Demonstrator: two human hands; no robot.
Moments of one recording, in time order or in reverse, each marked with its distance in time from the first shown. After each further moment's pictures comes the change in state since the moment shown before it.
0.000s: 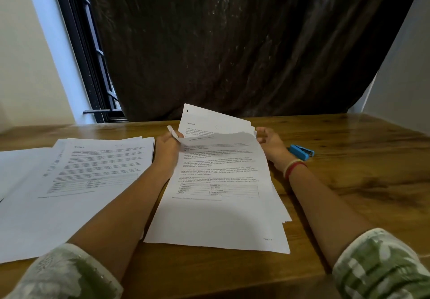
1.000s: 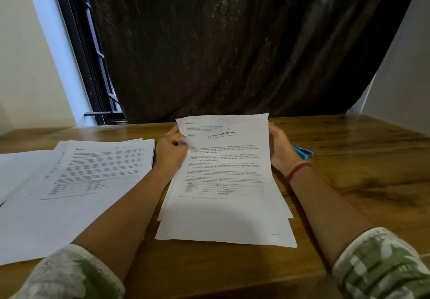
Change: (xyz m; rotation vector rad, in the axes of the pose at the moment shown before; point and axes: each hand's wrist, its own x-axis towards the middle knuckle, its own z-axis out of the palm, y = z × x) left_hand -0.019 0.000 0.000 0.104 -0.023 0.222; right_hand -0.015 -0.012 -0.013 0.700 -0.111 0.062
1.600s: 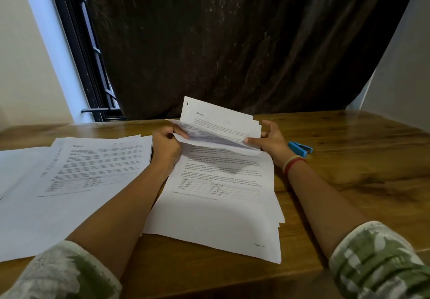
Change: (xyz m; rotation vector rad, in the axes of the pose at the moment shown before) left_hand -0.001 0.007 0.000 -0.227 0.052 0.048; right_hand 0.005 0.011 -0.004 -0.494 0.079 -0.097
